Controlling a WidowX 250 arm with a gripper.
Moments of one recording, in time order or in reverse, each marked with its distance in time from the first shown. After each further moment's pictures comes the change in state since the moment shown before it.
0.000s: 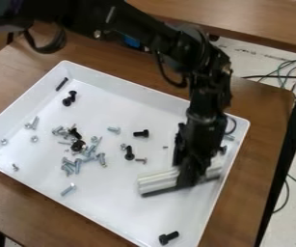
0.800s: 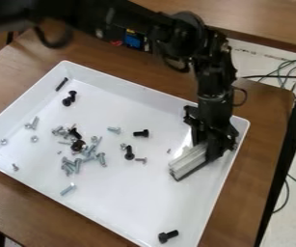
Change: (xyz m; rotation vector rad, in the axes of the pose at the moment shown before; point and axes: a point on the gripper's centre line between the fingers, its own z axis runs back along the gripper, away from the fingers) arm 0.017 0.051 0.024 -0.007 -0.224 0.510
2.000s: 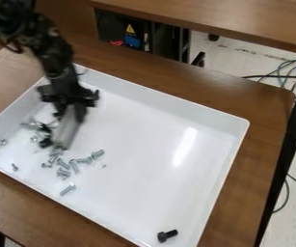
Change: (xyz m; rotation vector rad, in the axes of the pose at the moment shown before) arm -0.161 0.239 0.042 0.267 -0.089 0.685
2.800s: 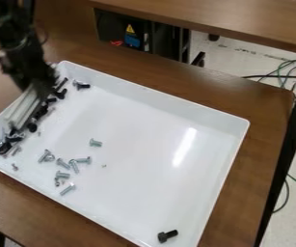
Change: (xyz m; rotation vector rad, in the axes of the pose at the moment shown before) arm 0.008 -0.028 0.077 -0.073 -0.153 -0.263
